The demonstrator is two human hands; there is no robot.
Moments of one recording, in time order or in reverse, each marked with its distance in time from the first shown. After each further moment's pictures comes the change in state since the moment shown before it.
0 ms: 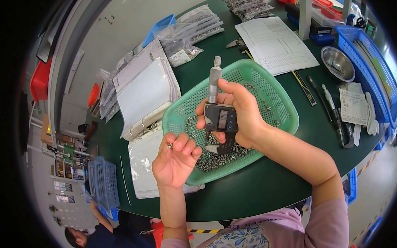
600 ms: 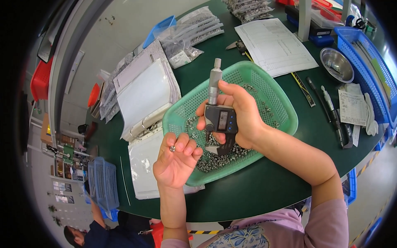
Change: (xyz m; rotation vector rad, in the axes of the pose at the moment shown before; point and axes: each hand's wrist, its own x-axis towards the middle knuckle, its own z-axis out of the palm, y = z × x) left_hand 0.001 0.002 -0.001 0.019 -0.016 -0.007; right_hand 0.002 0.000 0.001 -0.005 0.003 0.007
